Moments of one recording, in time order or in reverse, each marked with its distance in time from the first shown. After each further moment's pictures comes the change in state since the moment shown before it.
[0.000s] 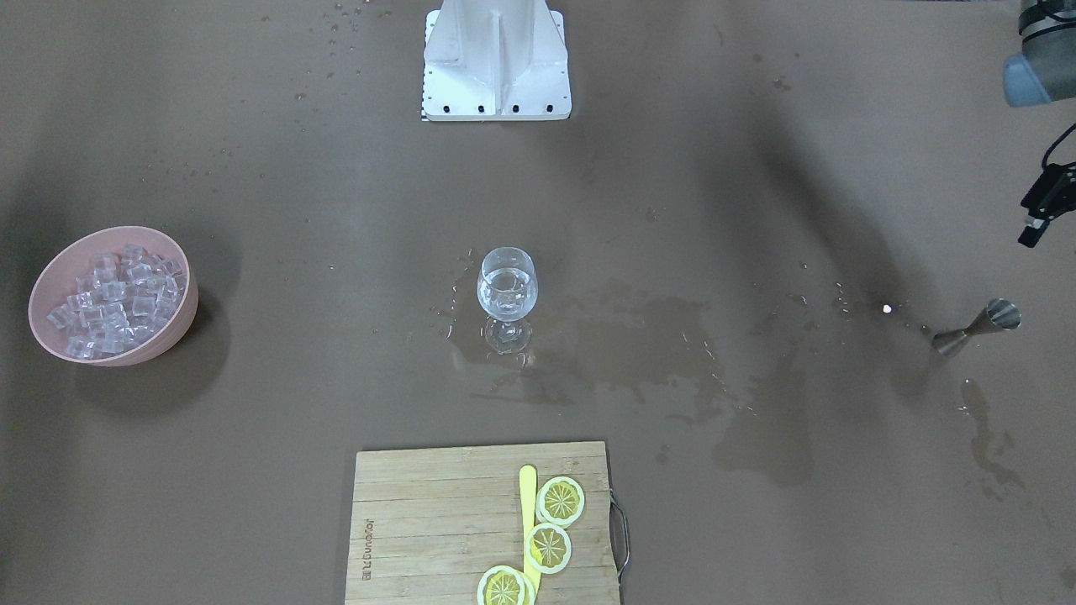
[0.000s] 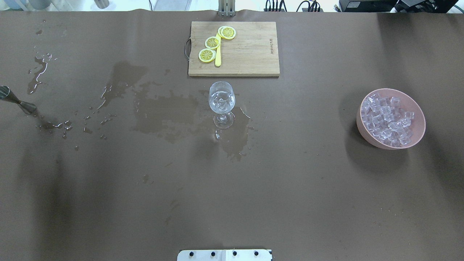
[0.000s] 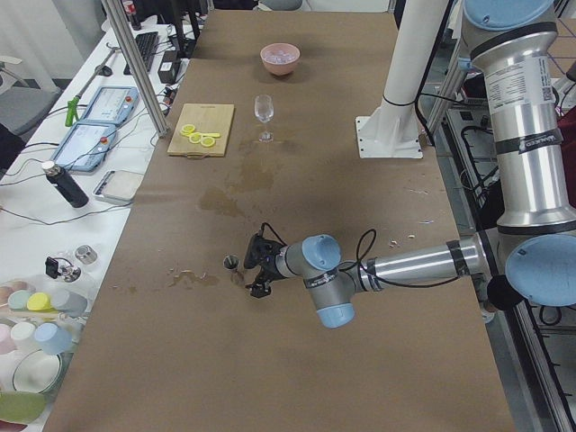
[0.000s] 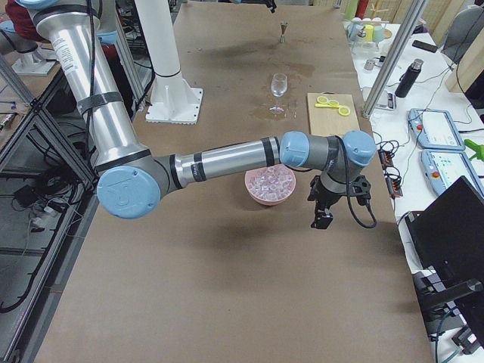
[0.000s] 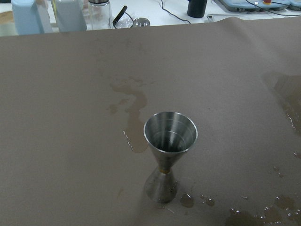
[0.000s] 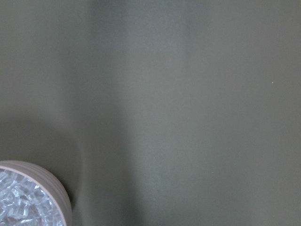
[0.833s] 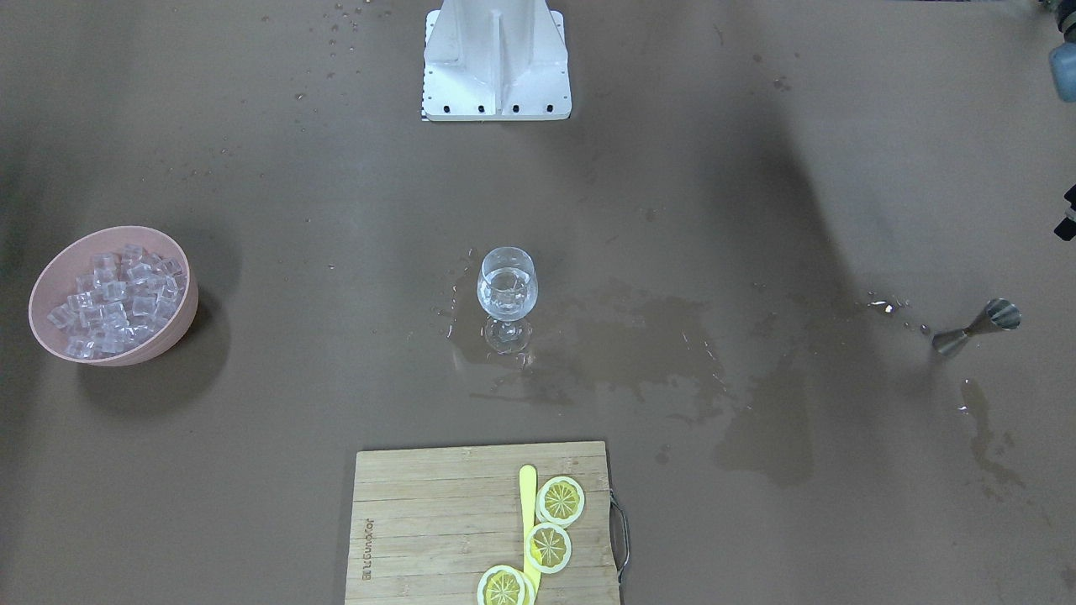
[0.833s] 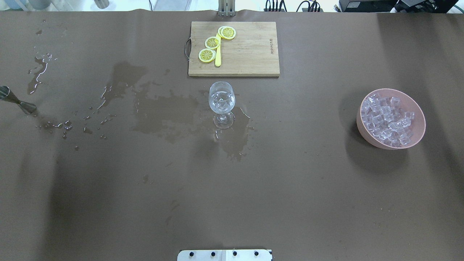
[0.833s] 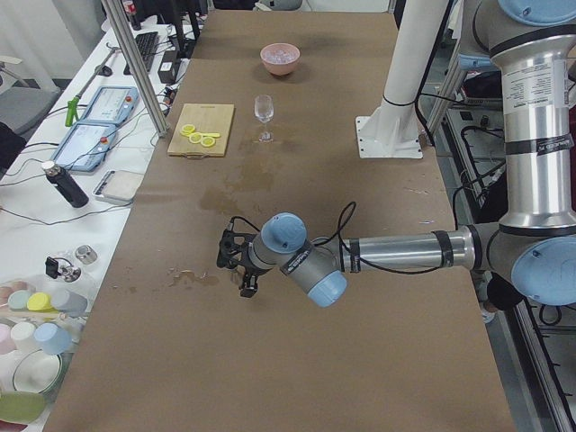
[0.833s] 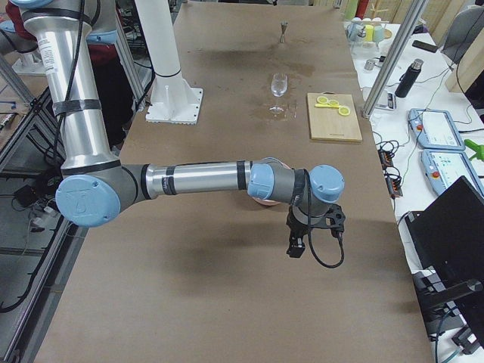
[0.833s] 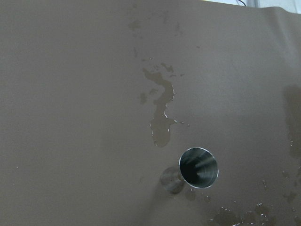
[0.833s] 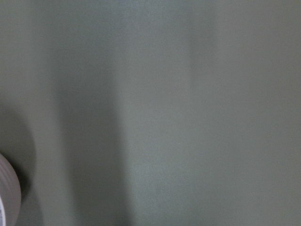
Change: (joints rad) left arm -0.119 -0.055 -0.088 0.482 -0.172 0.286; right arm 0.048 -0.154 0.051 0.100 0.004 0.010
